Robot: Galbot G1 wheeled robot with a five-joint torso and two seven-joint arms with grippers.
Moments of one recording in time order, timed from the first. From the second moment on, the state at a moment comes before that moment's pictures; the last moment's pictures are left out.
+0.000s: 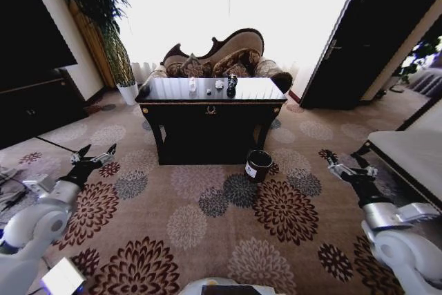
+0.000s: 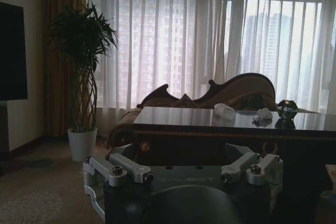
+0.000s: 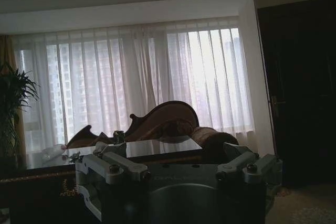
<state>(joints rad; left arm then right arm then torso) 1.58 -0.75 -0.98 -2.06 -0.96 0.10 -0.07 -1.71 0.98 1.08 2.15 0.89 0.06 -0.03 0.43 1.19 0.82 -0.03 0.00</state>
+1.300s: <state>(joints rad) 1.56 -0.76 -0.96 -2.05 -0.95 0.11 -0.07 -1.71 0.99 1.07 2.12 0.90 0.12 -0.09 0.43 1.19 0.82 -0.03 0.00</state>
